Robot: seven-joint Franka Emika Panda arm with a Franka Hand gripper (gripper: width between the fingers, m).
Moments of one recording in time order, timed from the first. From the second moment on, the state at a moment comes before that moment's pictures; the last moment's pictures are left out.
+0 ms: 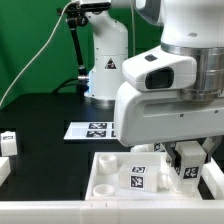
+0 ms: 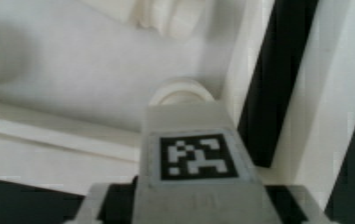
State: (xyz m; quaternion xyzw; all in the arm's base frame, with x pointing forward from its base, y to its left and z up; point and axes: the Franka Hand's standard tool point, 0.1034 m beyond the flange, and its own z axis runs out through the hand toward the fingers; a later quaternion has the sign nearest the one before) arm 0.674 0.115 0.084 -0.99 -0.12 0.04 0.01
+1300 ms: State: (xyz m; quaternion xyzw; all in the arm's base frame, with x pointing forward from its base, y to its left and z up) arm 0.667 0.117 0.079 -0.96 0.28 -0.01 0.04
